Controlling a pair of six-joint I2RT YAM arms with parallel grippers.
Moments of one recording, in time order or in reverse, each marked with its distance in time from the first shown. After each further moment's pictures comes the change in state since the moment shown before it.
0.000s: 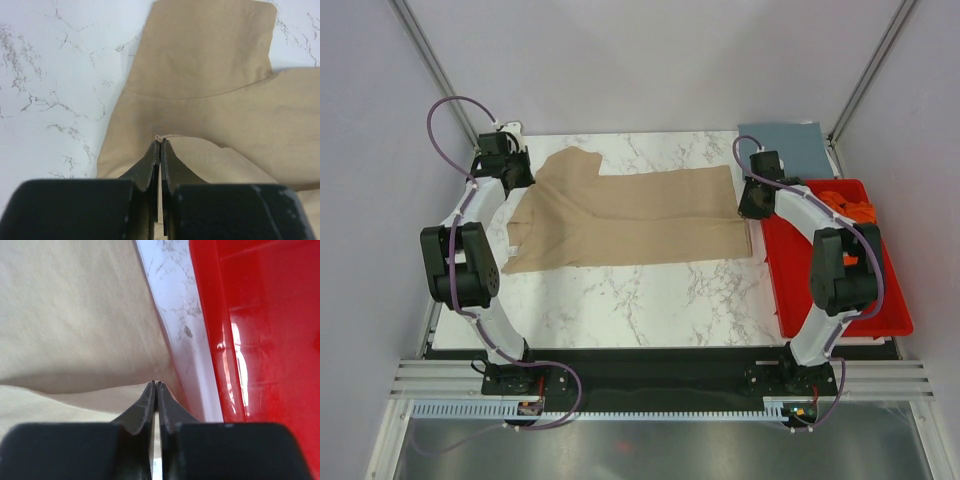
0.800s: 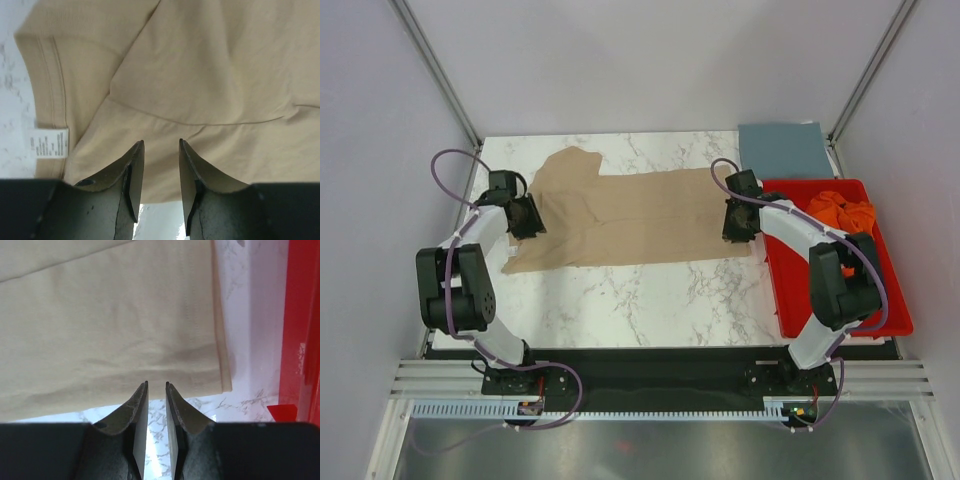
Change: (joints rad) left arm -0.008 -0.181 -0.302 -0.200 -0.027 -0.280; right arm 0.159 -0.071 -0.085 -0.108 0.014 0.057
